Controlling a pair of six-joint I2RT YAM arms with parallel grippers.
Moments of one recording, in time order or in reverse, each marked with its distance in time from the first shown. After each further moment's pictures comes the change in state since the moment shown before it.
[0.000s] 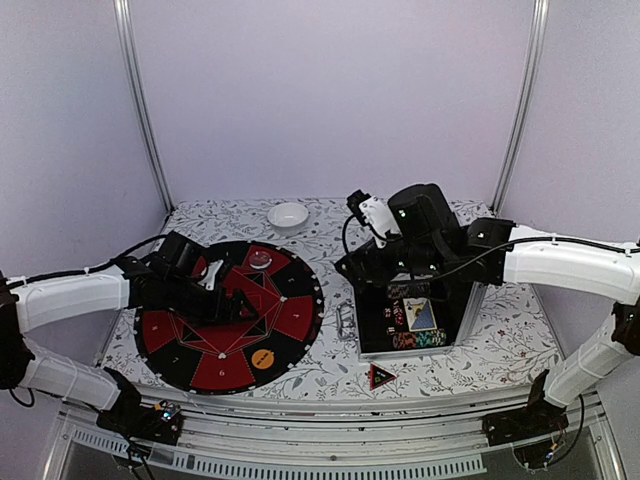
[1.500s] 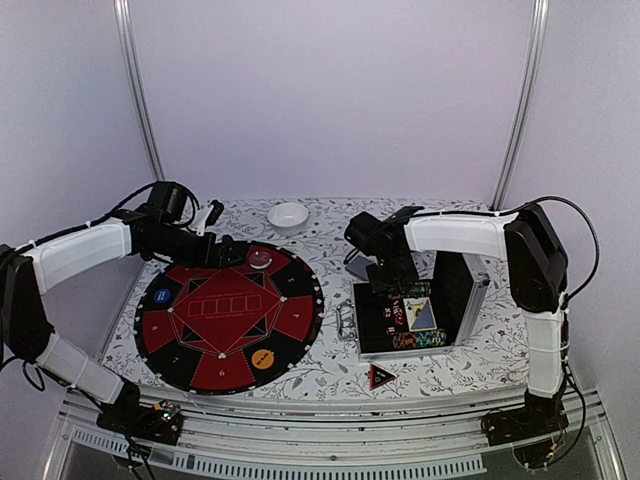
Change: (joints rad) left arm 0.233 0.181 0.342 -0.074 0.002 0.349; right arm -0.225 0.629 0.437 -0.644 0.186 0.439
